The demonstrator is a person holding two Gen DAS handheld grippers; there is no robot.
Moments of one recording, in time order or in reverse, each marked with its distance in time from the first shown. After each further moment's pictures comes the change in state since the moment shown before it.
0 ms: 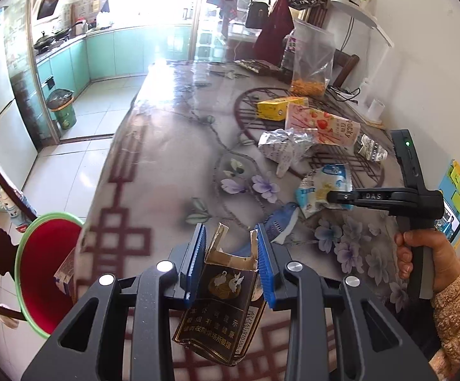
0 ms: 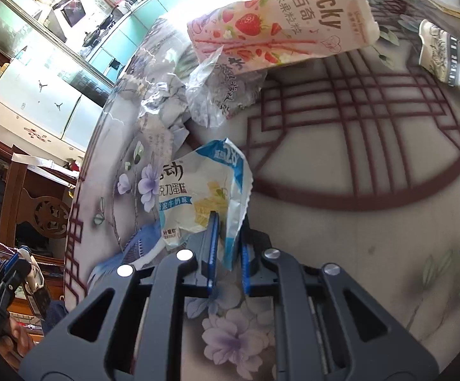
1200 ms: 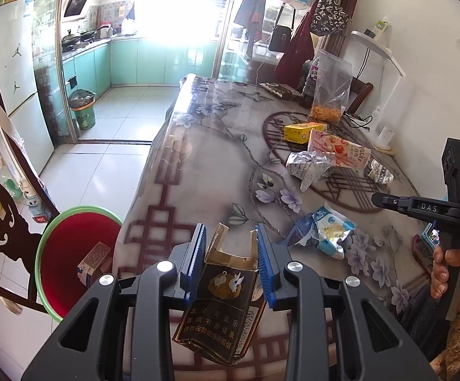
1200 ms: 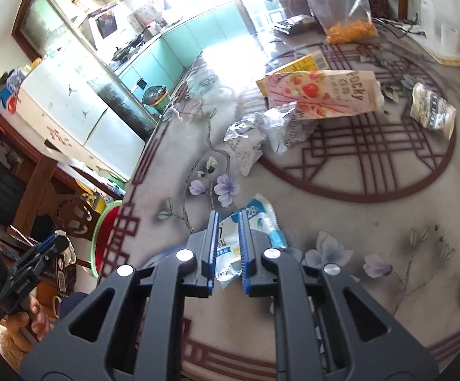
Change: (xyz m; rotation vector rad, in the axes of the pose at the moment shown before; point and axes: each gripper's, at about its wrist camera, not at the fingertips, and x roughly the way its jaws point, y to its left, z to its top) left arm -0.042 0.040 -0.013 -0.079 -0.083 0.035; right arm -0.078 0.070 -0.032 -0.115 -0.156 0.023
